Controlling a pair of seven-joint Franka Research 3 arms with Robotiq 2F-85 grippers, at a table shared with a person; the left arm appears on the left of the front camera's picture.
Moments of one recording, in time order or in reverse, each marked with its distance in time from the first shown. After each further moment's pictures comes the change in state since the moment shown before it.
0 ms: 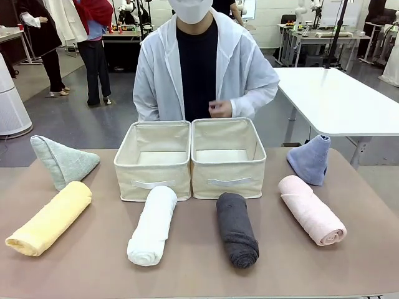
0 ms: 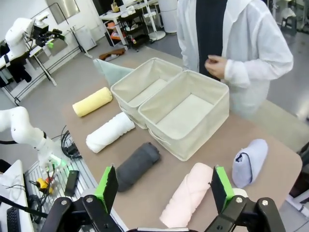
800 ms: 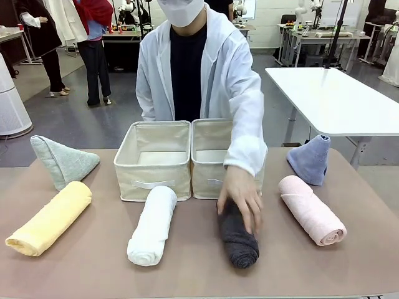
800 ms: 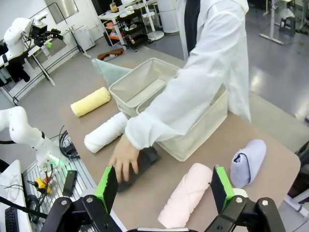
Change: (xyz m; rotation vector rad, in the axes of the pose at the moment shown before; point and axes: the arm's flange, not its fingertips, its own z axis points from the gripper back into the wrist) left arm 0.000 0.000 0.000 0.000 0.000 -0.001; right arm 0.000 -0.001 -0.001 -0.008 0.002 0.006
